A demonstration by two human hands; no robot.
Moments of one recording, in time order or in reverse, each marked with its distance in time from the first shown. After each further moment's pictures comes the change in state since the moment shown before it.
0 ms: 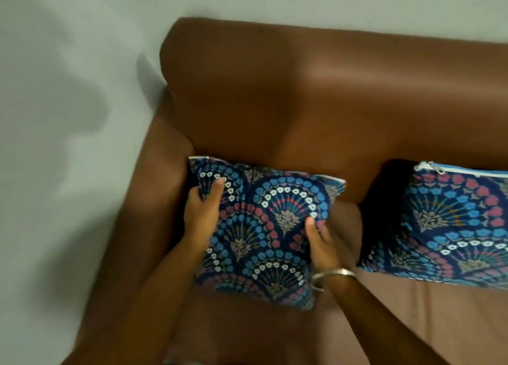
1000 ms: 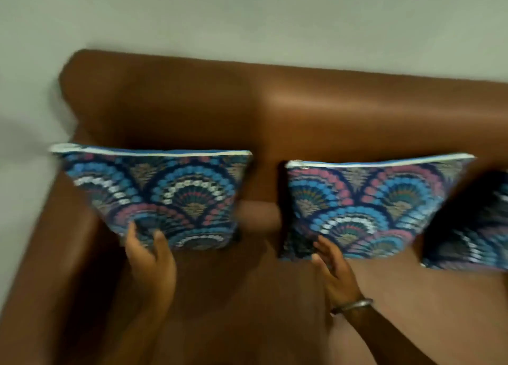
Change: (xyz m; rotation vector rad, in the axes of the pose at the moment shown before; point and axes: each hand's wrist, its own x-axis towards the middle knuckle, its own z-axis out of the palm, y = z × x) left_hand -0.133 -0.021 0.099 0.041 0.242 0.319; right_hand -0.076 0.015 -0.246 -0.226 0.131 -0.279
